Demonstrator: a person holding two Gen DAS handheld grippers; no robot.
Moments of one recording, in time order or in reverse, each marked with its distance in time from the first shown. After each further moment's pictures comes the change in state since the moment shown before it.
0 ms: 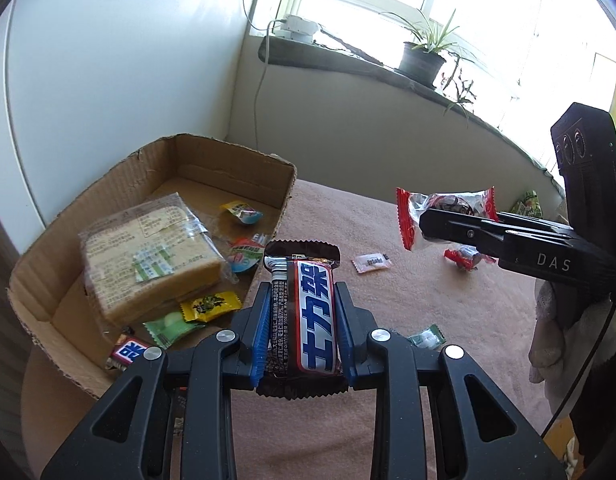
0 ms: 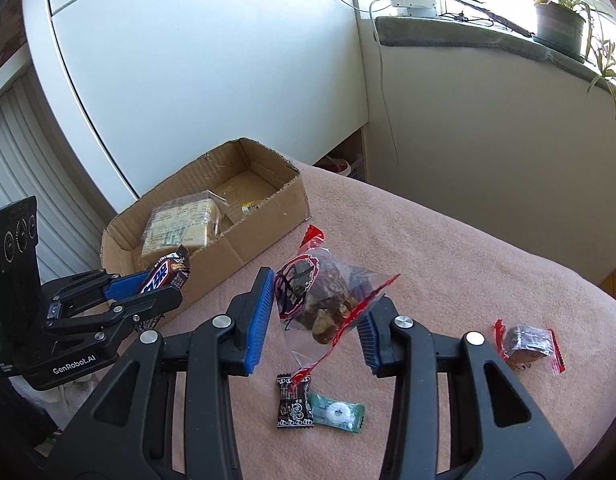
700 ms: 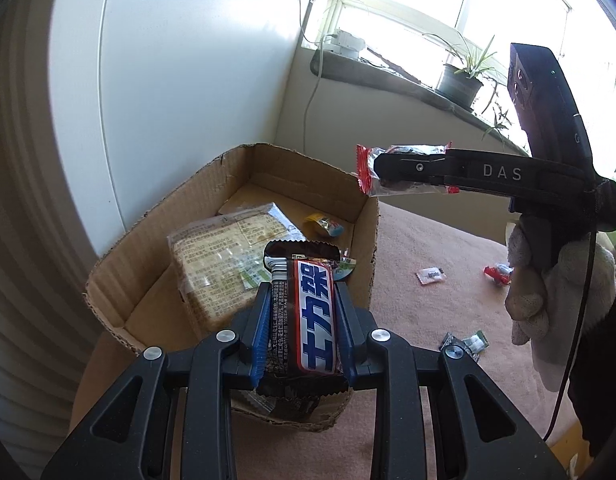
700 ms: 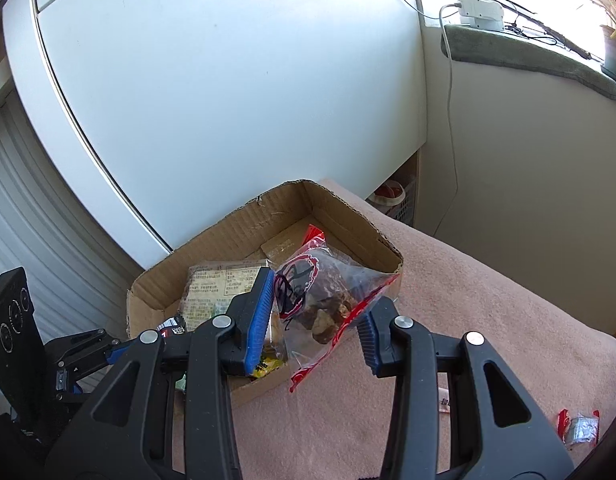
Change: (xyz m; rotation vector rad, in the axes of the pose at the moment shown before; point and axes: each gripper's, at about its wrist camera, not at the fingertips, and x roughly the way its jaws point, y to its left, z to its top) left arm -0.023 0.065 0.002 -0.060 -0.029 0.076; right arm 0.074 0.061 0.072 -0.041 0.010 0.107
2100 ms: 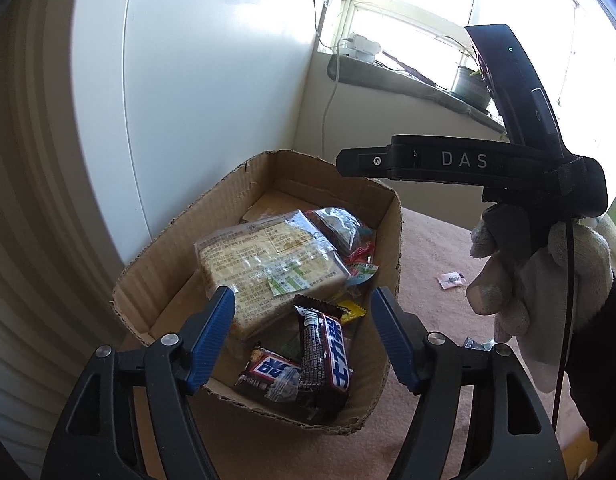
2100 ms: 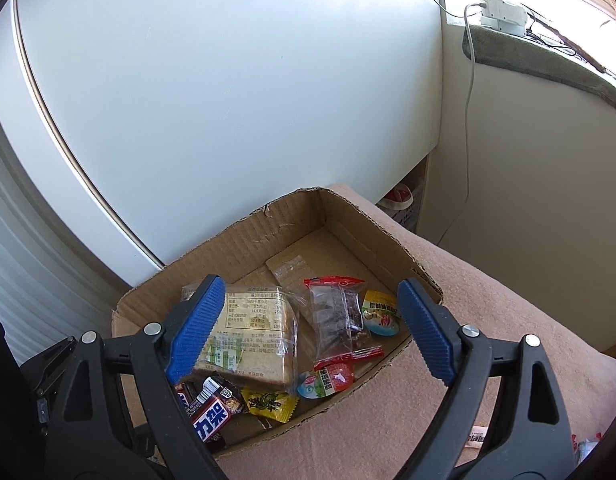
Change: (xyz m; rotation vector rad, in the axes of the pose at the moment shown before) left arm -0.006 0.004 0.003 0.009 -0.015 0.063; right arm 0.035 0.020 0.019 -0.031 0.023 -0.024
